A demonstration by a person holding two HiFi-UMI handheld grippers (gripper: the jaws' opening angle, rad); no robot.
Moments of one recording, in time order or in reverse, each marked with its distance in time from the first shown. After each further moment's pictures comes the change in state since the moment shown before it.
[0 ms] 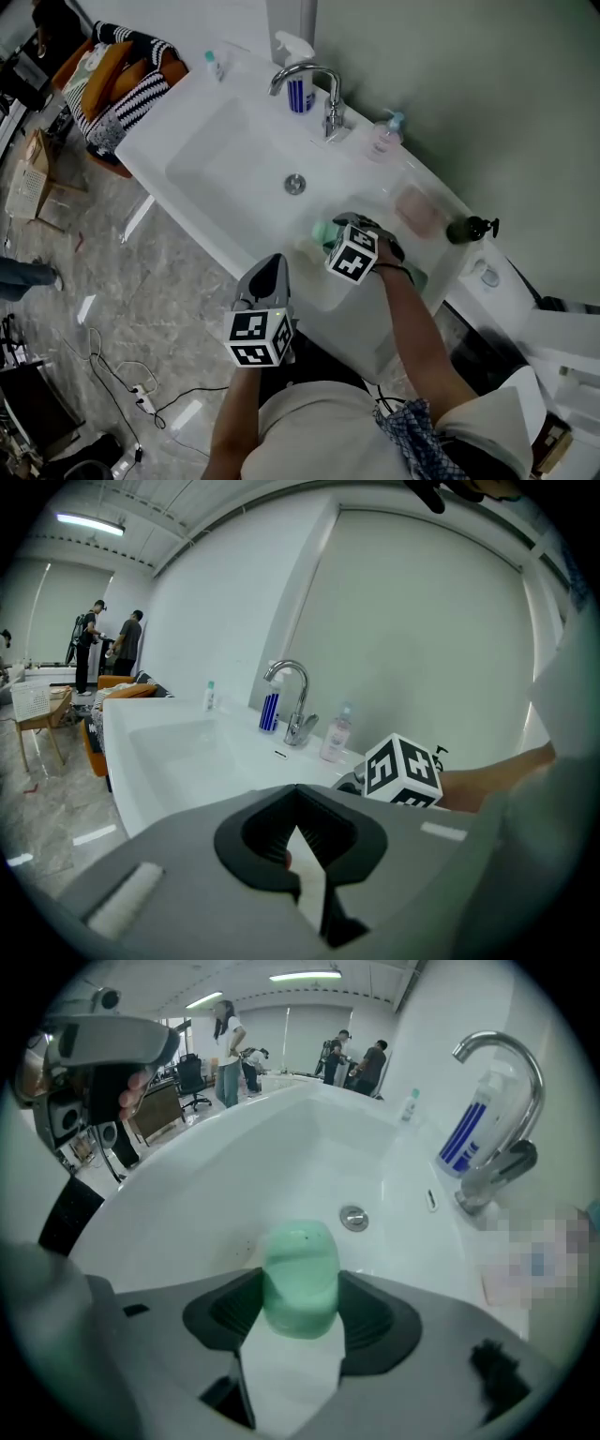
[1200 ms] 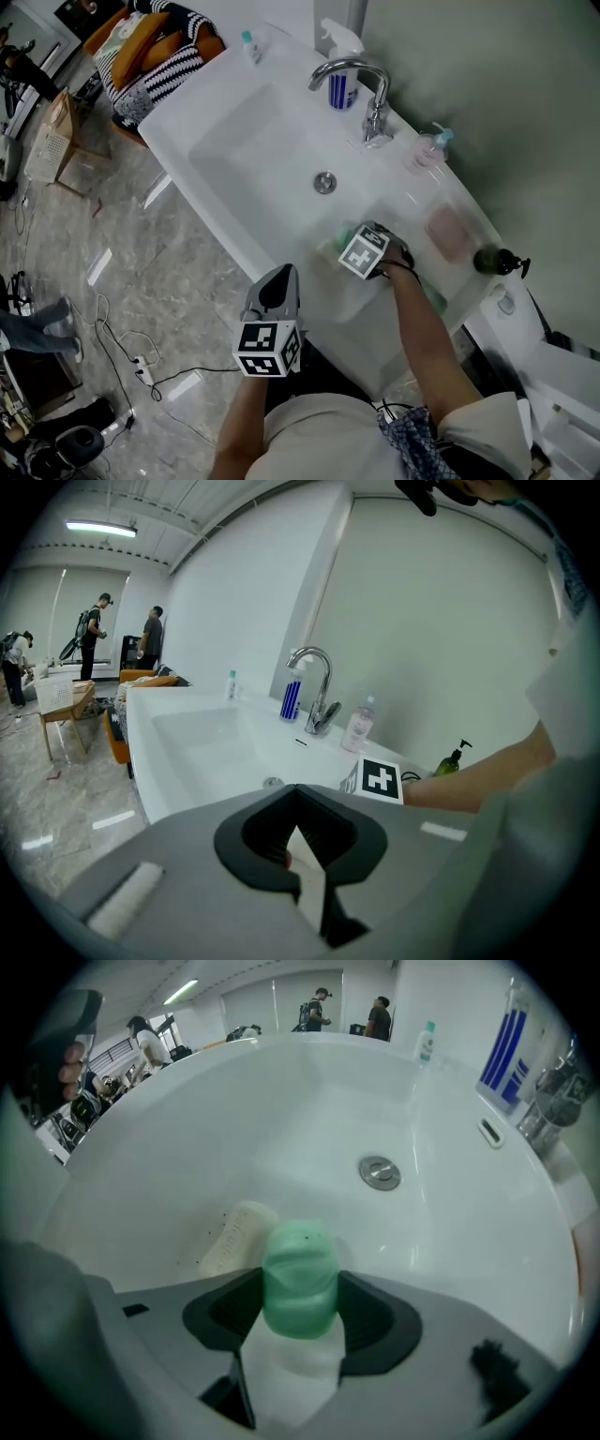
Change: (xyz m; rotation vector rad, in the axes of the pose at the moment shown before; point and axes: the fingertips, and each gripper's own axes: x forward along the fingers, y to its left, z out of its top) left arm 0.005 0.026 -0.022 -0.045 0.044 0.115; right arm 0.087 -0.005 -0.033 0.065 0.140 0.126
